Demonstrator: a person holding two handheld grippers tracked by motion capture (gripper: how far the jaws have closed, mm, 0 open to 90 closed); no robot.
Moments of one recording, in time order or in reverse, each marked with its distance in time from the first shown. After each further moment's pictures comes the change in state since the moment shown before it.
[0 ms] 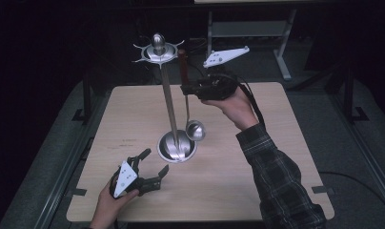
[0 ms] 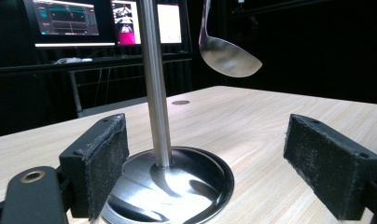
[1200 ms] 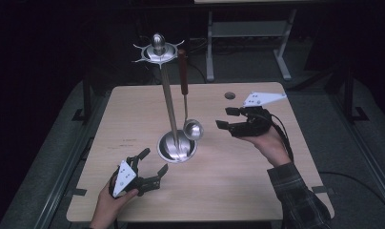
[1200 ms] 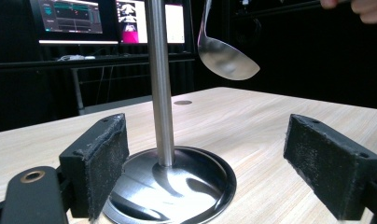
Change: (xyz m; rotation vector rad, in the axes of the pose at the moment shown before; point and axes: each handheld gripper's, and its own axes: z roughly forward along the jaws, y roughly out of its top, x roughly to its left) left arm 0.001 -0.001 0.000 -0.016 0.013 -0.043; right arm -0.002 -0.122 -0.054 0.048 -0.139 0.120
